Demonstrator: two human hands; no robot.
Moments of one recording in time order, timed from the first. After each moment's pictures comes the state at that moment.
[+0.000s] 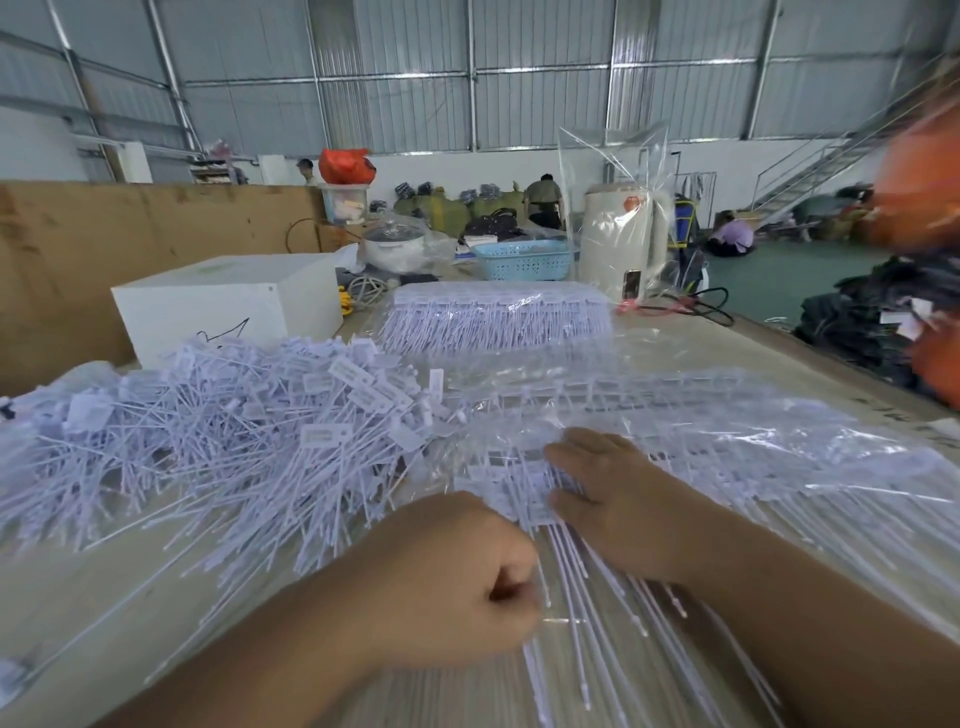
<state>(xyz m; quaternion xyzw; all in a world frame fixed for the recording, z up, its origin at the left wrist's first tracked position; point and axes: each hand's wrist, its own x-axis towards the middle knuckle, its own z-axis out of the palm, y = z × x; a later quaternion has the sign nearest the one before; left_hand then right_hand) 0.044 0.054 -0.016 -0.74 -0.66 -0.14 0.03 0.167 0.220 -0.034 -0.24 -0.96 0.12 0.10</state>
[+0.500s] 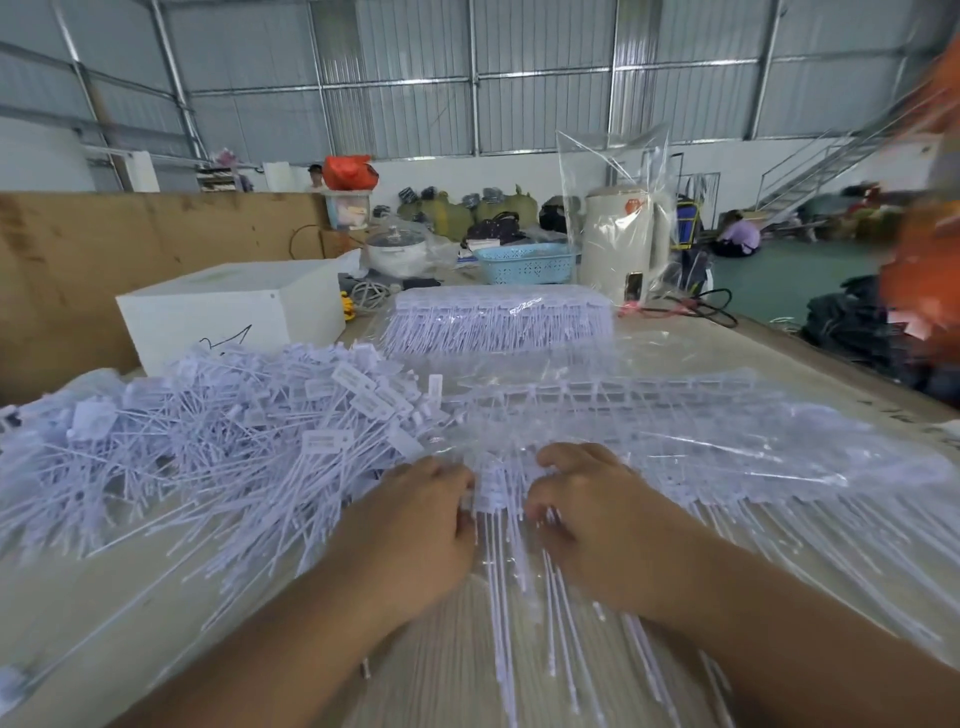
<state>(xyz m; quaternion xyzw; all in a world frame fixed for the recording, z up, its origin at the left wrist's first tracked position) 0.017 0.066 -0.036 -0.56 -0.81 -0.17 0.08 0.166 0.189 -0.026 -0.19 -0.97 0.08 0.13</state>
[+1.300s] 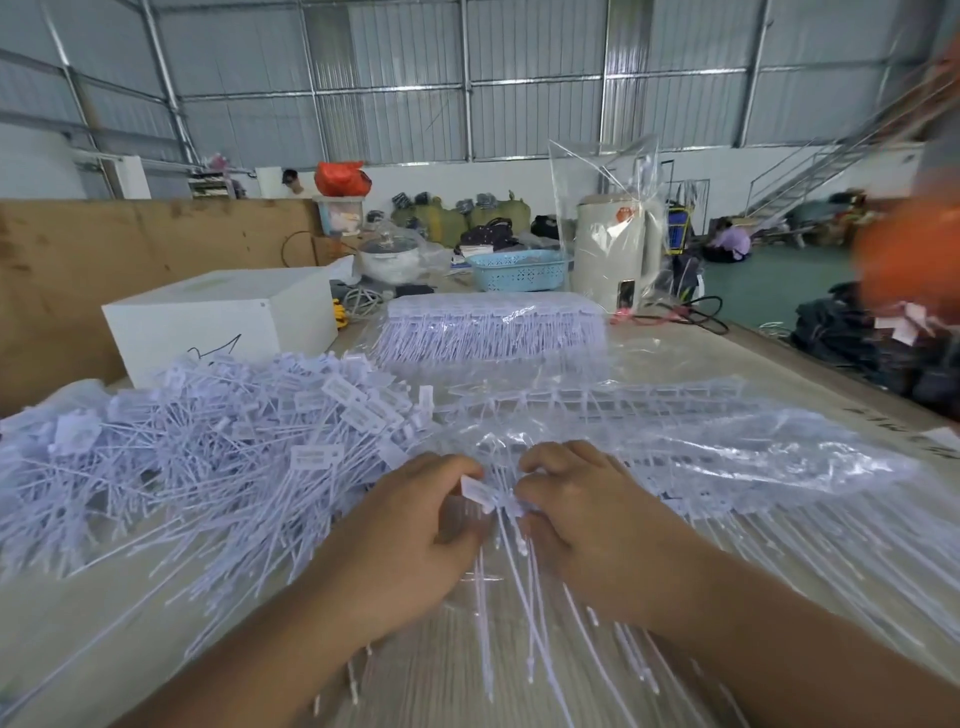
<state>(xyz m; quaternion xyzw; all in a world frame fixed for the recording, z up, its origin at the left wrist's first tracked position) 0.014 0.065 -0.032 -0.58 -0.76 -0.30 0.00 0.167 0.189 -0.020 -0.16 -0.98 0.03 0.15</state>
